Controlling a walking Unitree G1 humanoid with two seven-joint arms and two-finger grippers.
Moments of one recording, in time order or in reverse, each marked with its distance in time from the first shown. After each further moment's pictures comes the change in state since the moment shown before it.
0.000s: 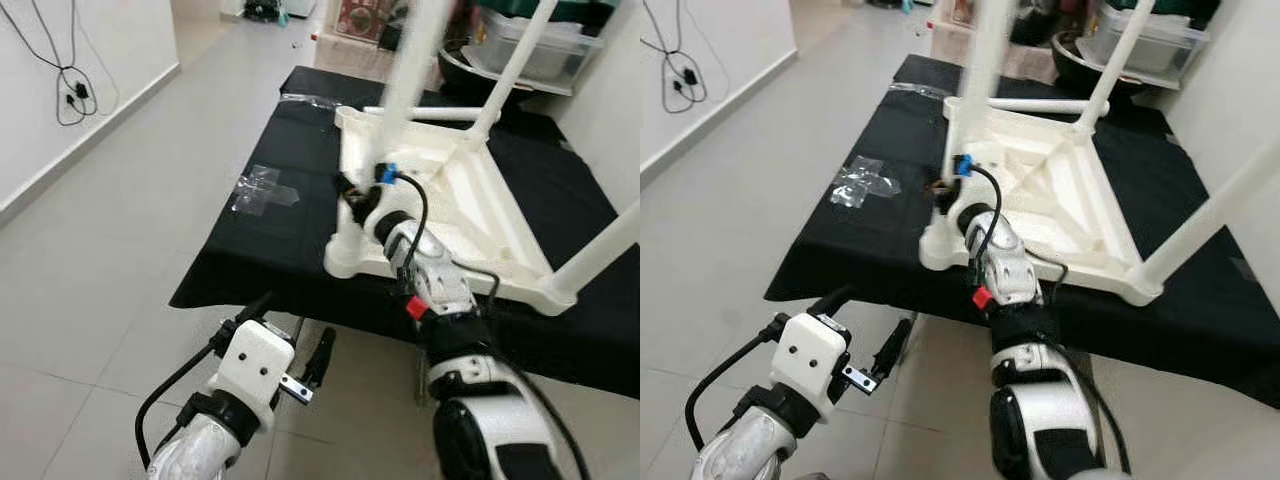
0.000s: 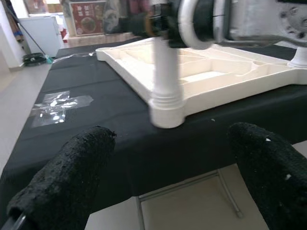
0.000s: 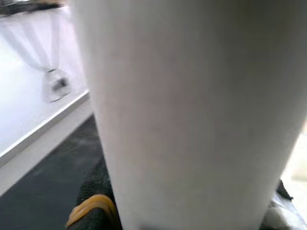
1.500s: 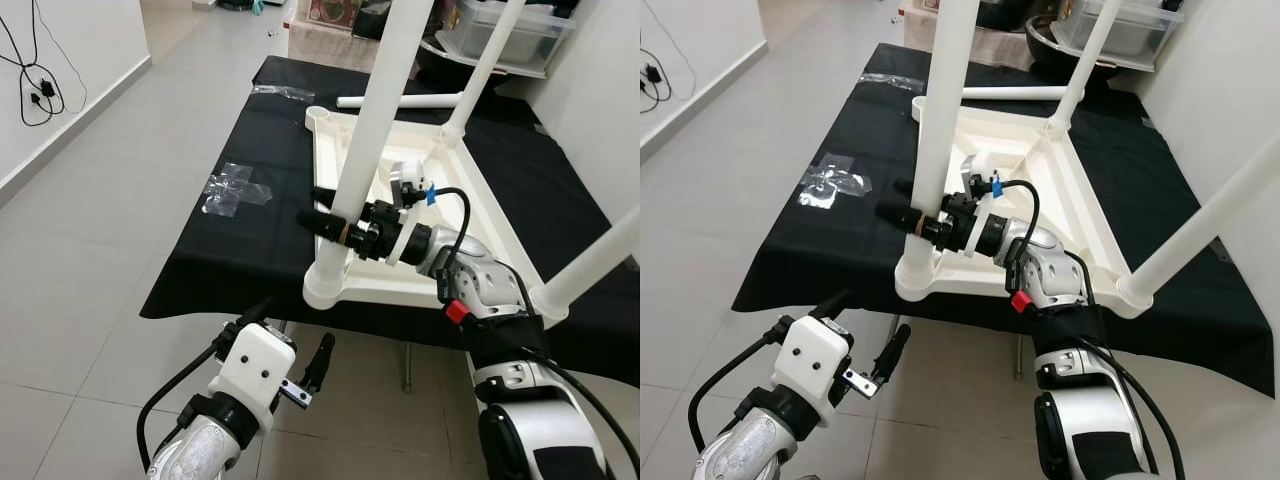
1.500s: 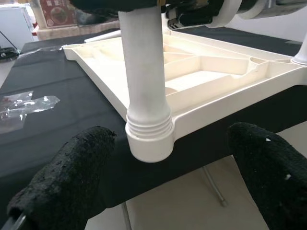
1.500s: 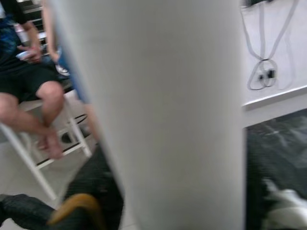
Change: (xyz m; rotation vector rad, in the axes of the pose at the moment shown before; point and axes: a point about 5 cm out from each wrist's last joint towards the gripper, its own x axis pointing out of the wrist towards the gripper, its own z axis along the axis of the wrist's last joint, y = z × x) left arm -0.002 -0.002 -0.006 0.006 0.030 -0.021; right arm -0.029 0.019 0.010 0.020 0.076 1.202
